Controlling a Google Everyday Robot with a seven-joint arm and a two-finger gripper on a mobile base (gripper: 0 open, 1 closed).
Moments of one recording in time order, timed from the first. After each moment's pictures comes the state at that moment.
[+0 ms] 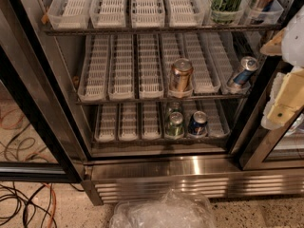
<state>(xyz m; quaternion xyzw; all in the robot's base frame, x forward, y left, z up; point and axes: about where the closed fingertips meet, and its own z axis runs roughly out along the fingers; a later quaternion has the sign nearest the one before) 0.438 -0.217 0.976 -0.60 0.78 -0.03 0.16</state>
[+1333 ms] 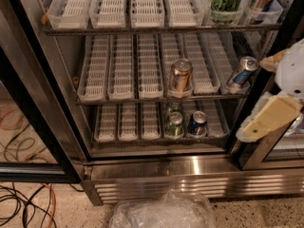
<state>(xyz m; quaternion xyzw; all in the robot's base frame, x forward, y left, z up) 0.429 -0.196 0.954 -0.53 0.81 -0.01 0.26</state>
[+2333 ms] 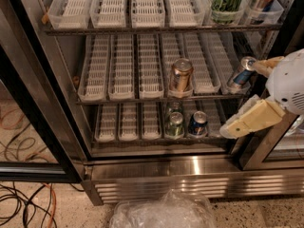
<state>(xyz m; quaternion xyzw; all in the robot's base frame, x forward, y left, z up) 0.442 -0.180 0.944 -0.48 0.80 0.03 0.35</state>
